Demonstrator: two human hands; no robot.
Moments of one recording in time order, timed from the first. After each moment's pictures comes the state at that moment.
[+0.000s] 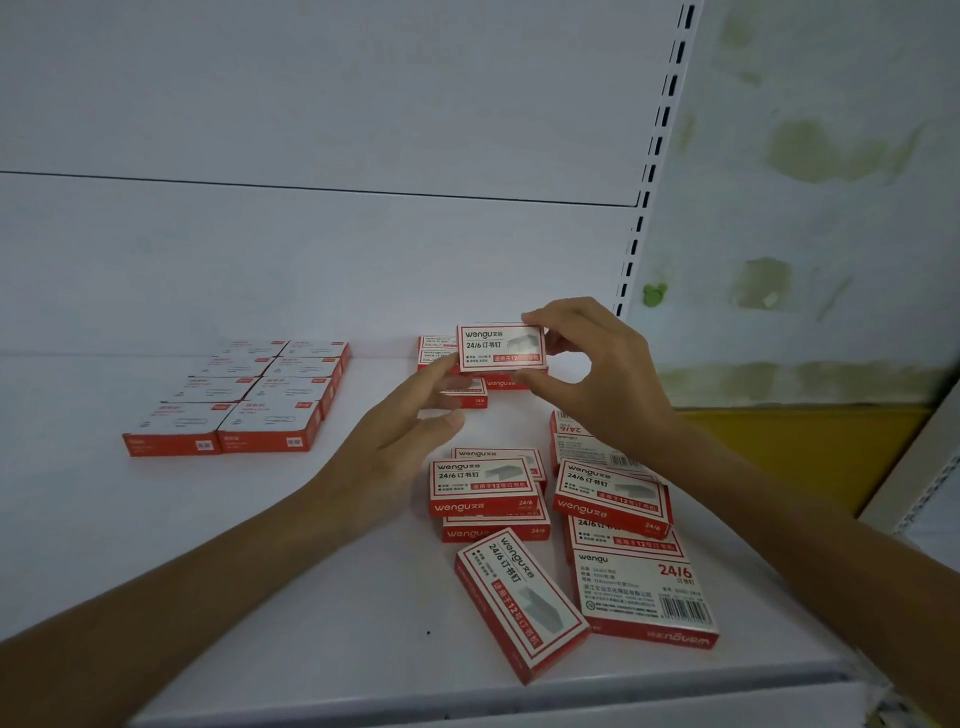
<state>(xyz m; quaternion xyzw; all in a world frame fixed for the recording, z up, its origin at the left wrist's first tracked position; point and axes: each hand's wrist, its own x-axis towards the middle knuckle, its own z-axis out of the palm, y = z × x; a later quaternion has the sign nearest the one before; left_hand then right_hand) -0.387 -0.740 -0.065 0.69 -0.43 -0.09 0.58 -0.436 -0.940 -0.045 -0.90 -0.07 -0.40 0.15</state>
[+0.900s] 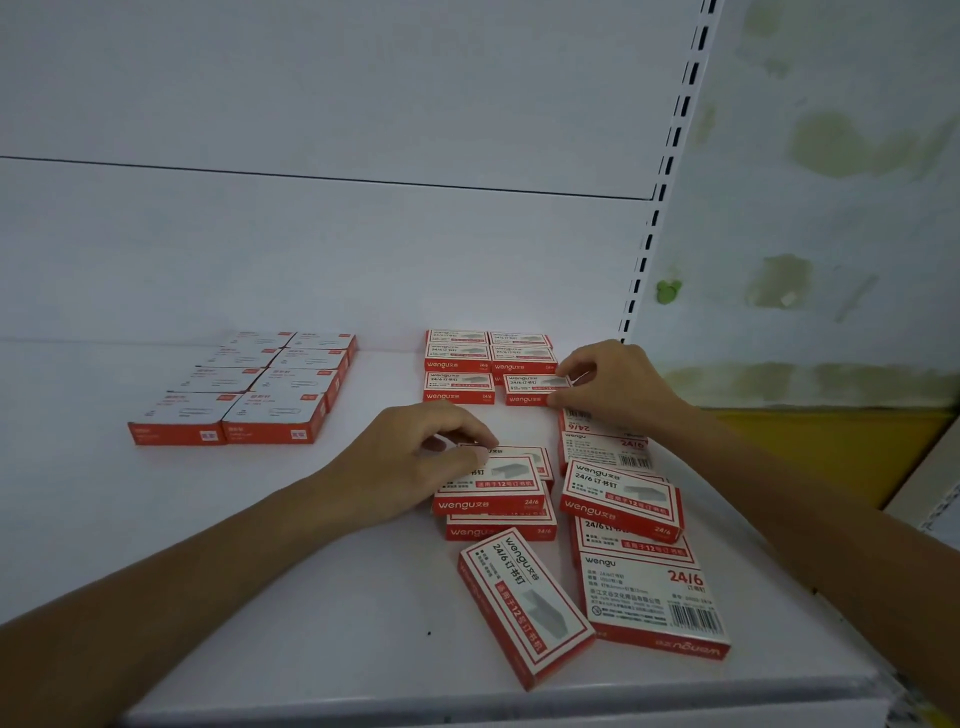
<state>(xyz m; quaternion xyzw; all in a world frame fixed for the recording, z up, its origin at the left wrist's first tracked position) -0.374 -0.744 -0.075 0.76 -0.47 -0.10 0.45 -0.409 -0.978 -0.059 -0.96 0.13 -0.17 0.19</state>
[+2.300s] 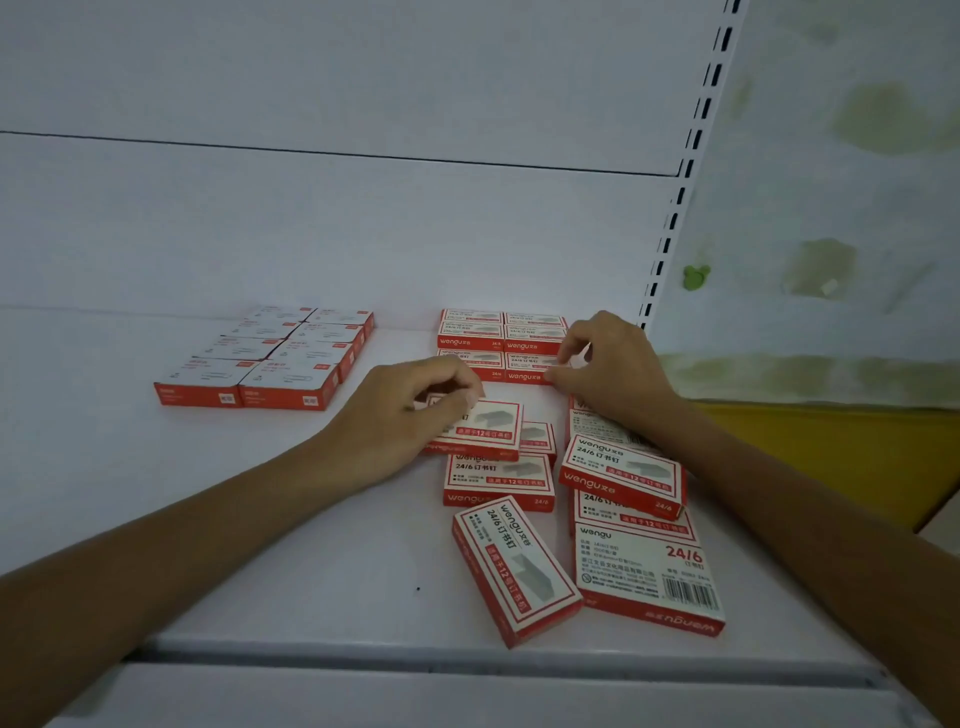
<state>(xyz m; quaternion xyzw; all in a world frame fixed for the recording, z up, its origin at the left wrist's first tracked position) -0.379 -0.741 -0.073 0.76 -0.44 0.01 0.47 -0.409 -0.962 -0.068 -0.95 0.09 -0.26 0.16</state>
